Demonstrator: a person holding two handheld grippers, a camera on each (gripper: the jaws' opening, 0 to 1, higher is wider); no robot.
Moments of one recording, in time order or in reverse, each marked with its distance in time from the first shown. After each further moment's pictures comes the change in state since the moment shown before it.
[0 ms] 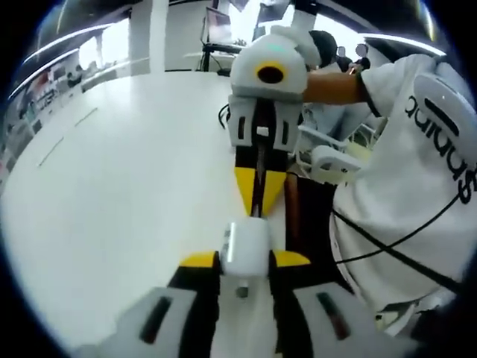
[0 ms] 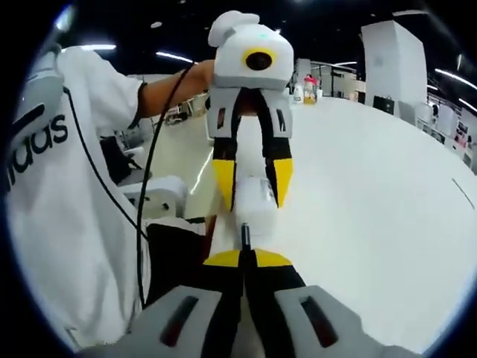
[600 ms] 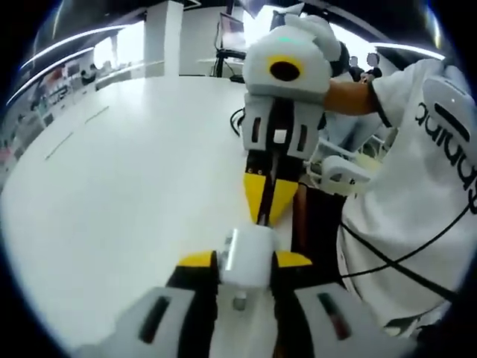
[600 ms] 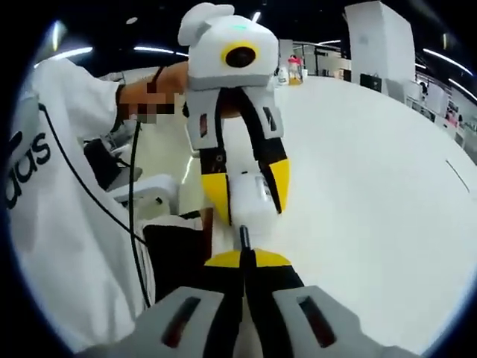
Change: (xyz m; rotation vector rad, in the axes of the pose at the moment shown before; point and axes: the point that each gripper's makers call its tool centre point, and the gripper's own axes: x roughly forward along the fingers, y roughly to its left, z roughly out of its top) left arm 0.009 -0.008 0.004 -0.052 -0.058 0.056; right arm 0.005 -0.001 0.001 0.075 0.101 -0.054
